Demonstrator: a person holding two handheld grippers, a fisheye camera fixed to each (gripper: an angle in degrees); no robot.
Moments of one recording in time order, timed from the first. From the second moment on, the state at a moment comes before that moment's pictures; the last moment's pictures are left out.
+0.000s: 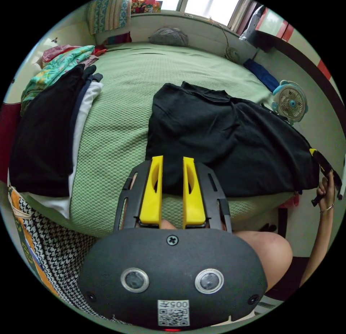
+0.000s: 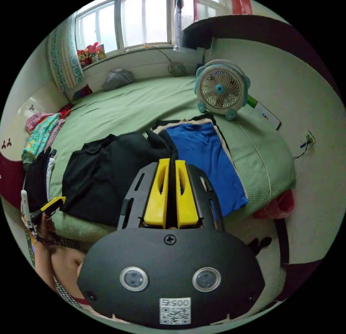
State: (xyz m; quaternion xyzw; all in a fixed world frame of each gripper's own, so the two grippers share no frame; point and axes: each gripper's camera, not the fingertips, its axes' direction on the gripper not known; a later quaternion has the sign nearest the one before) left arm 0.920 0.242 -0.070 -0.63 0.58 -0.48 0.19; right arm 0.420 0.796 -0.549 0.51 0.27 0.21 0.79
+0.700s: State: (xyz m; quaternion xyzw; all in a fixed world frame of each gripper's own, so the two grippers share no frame) left arm 0.979 0.231 -0.049 -0.62 0.62 -0.44 0.18; right arm 0.433 0.759 -0.522 0.46 0.34 0.22 0.79
